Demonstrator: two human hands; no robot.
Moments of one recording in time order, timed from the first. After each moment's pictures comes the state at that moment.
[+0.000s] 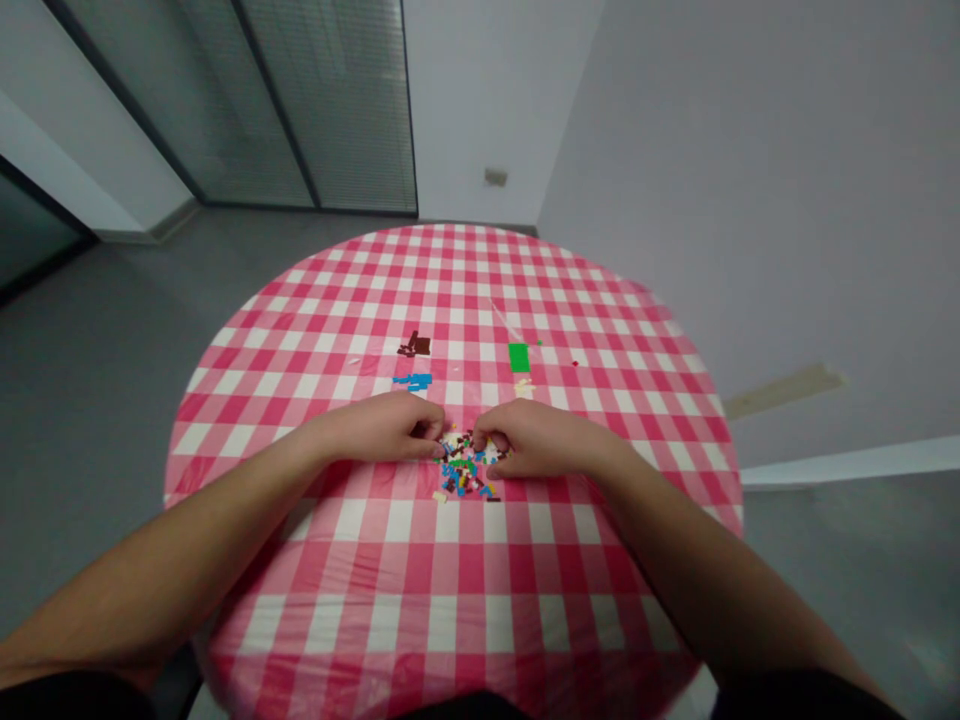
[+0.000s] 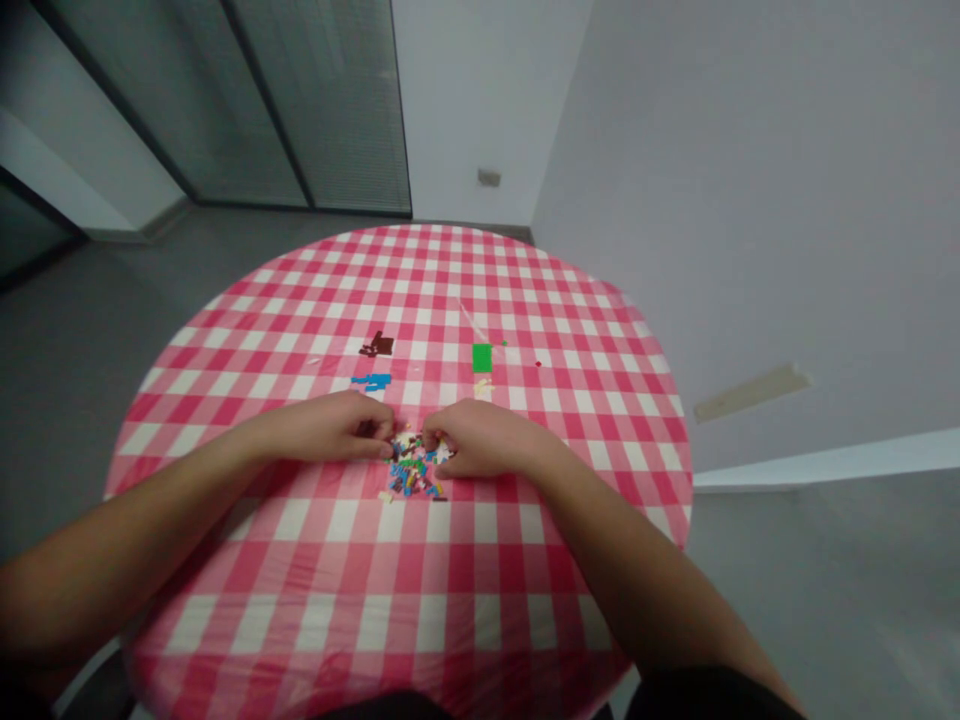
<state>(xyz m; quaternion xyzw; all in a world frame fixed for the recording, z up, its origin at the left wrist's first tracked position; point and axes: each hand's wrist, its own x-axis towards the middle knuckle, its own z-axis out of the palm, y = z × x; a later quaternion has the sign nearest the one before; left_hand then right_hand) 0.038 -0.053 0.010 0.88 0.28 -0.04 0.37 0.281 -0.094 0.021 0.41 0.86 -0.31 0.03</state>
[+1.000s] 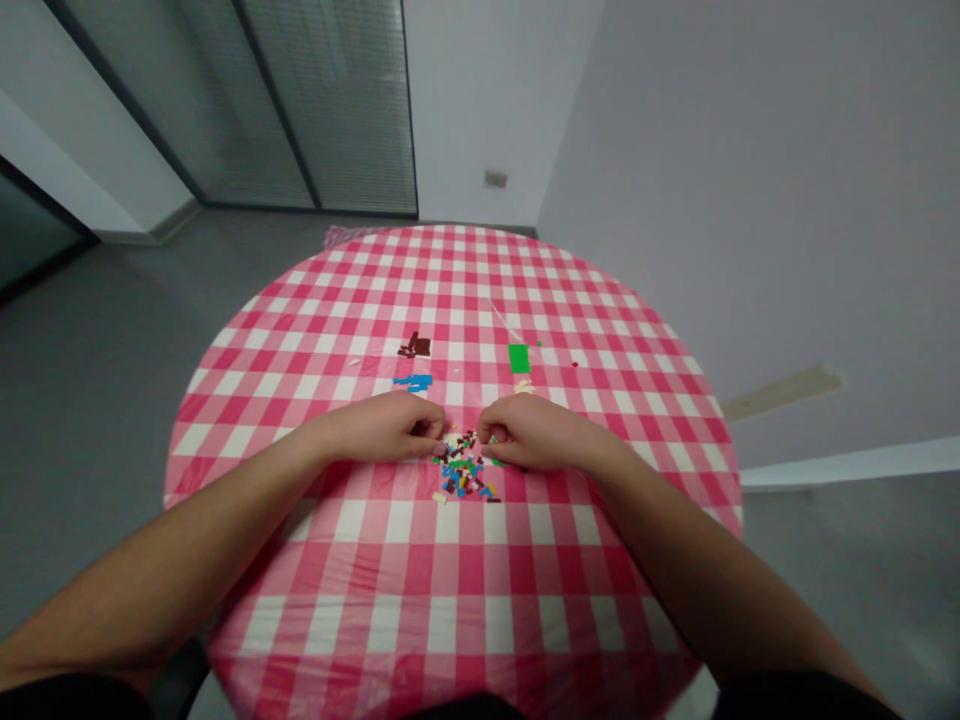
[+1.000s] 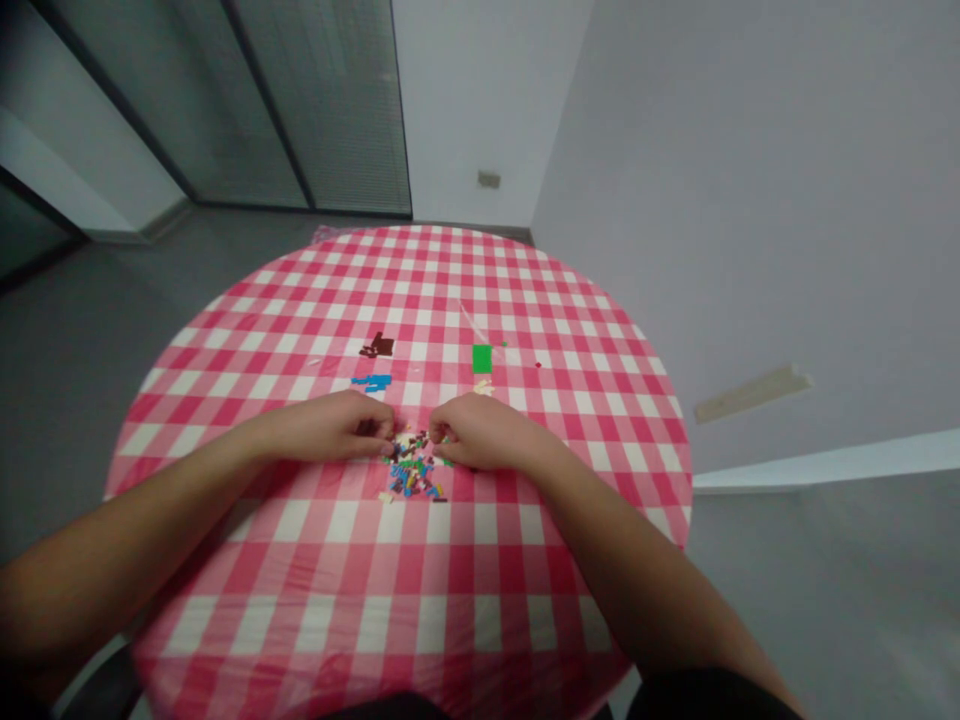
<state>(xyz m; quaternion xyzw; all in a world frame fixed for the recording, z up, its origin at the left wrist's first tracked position) 0.036 -0.052 0.007 0.88 0.28 -0.02 0.37 0.282 -0.090 0.014 0.44 0.85 -0.29 0.00</state>
